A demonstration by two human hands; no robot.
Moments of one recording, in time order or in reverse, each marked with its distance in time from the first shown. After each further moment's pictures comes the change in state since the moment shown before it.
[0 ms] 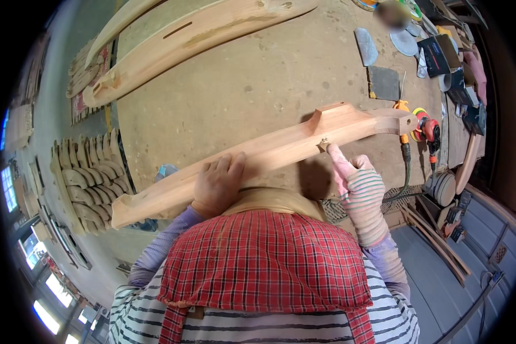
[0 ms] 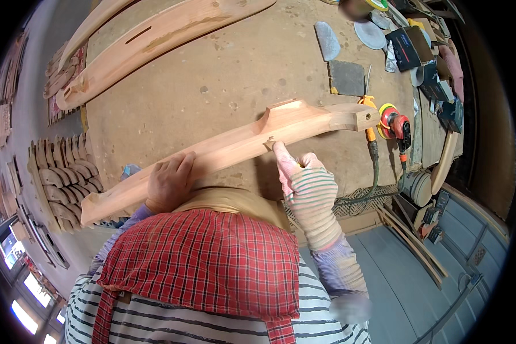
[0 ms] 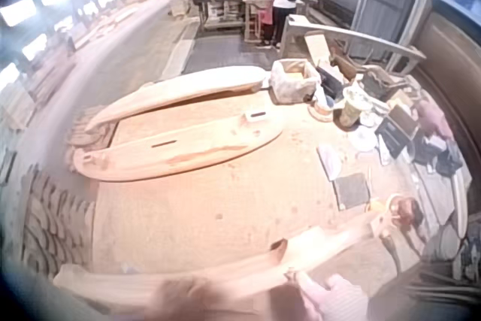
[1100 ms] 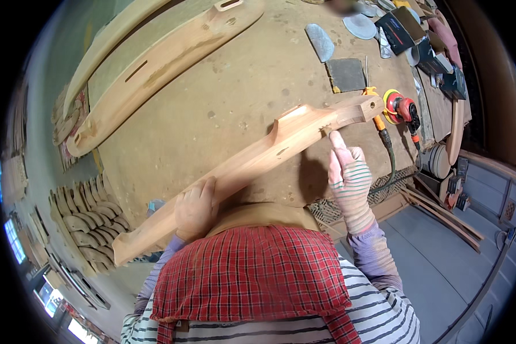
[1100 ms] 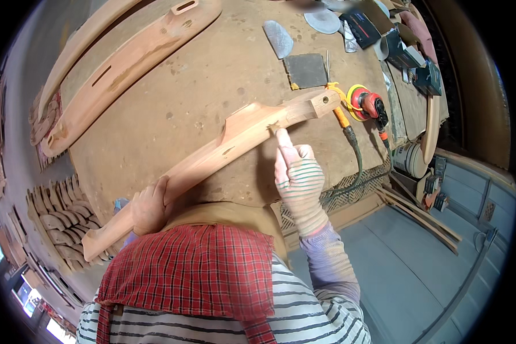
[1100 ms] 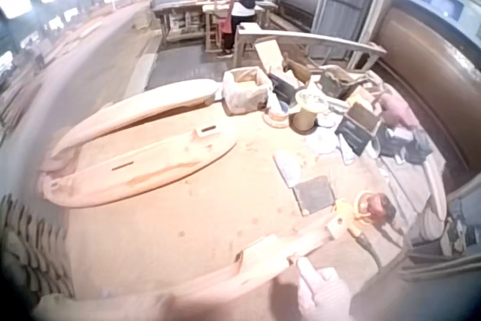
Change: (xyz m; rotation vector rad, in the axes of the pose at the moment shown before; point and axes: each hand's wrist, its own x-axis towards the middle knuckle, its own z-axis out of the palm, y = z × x) left_hand 0.007 -0.001 -0.004 0.043 -0.065 -0.073; right_hand -0.005 0.049 0.022 0.138 0.312 0.189
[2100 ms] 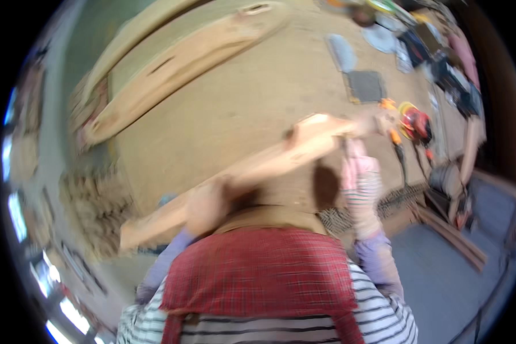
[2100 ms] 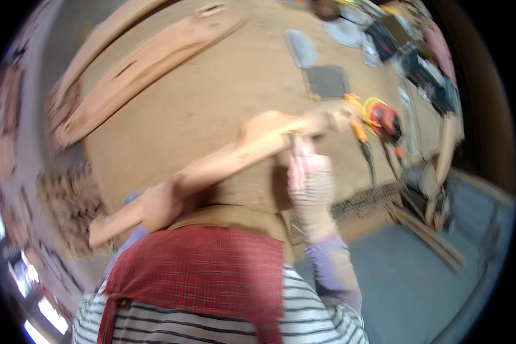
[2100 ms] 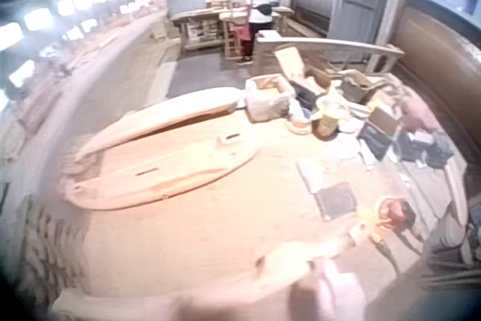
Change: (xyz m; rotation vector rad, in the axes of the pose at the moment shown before) left_hand -0.016 -0.017 0.019 -0.151 -0.057 -0.078; right_hand 0.000 0.014 0.035 -0.058 0.253 -0.338
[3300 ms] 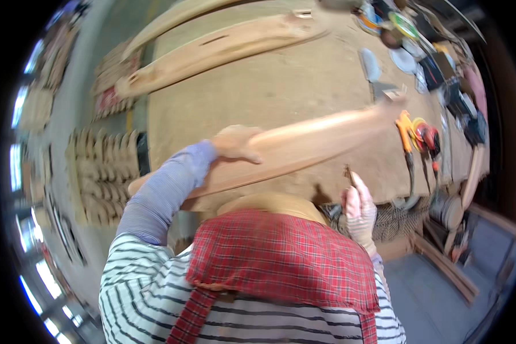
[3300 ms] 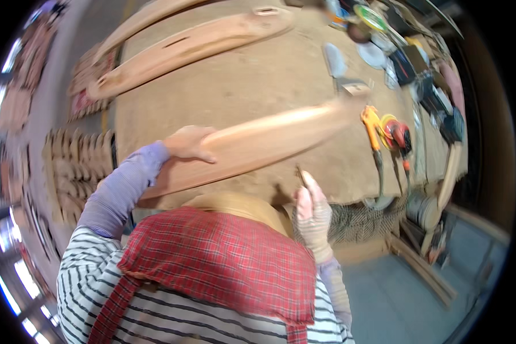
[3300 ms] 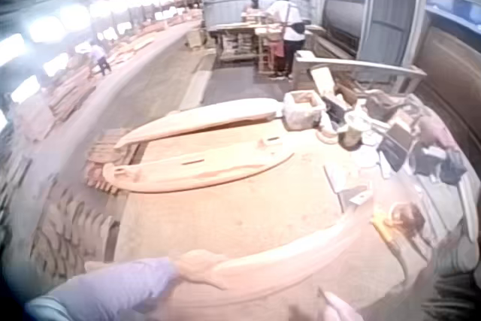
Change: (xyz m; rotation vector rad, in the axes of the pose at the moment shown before) left_hand 0.057 -0.031 -0.045 -0.305 -0.393 0.190; right_hand -0.090 -0.075 -0.064 0.804 -0.245 0.628
